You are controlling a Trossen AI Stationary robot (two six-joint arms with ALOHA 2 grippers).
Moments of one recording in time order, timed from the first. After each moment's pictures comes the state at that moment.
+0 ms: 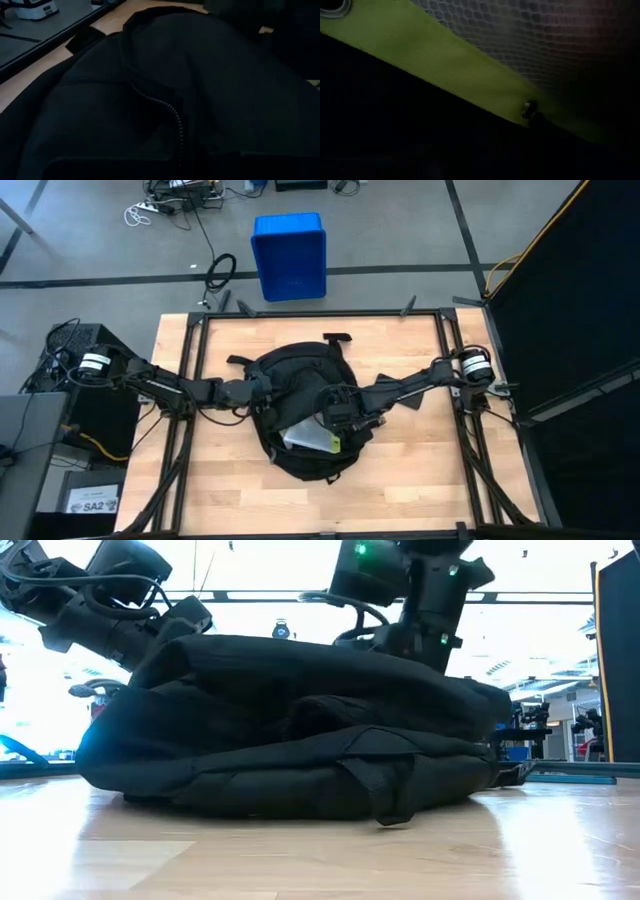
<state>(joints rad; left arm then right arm) -0.09 1.23 0.31 0.50 -0.38 -0.19 0.16 1.96 1.29 -0.66 0.23 -0.36</state>
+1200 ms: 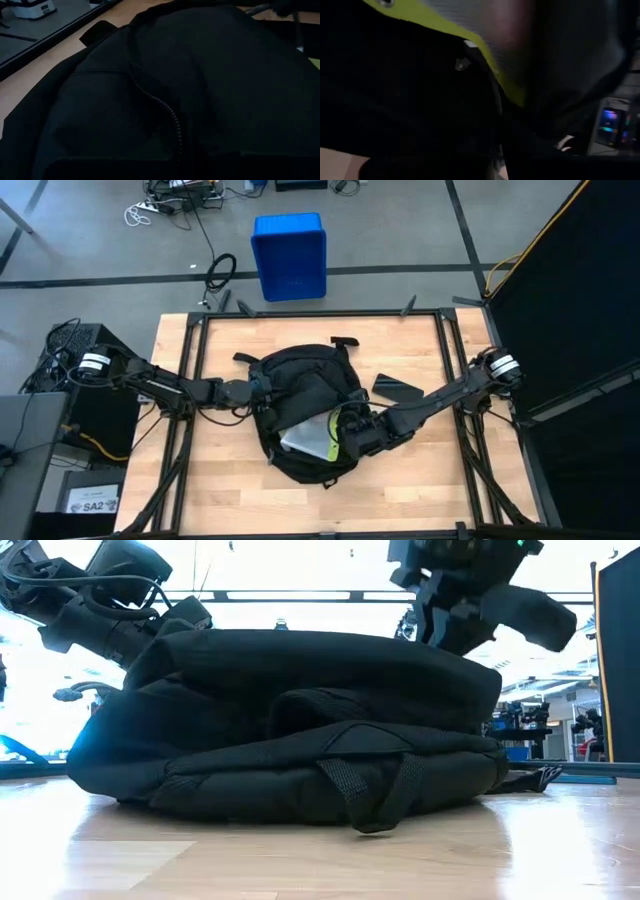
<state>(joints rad) -0.09 1.23 0.31 0.50 -0.37 -0.19 0.41 1.74 1.28 -0.81 0.64 -0.12</state>
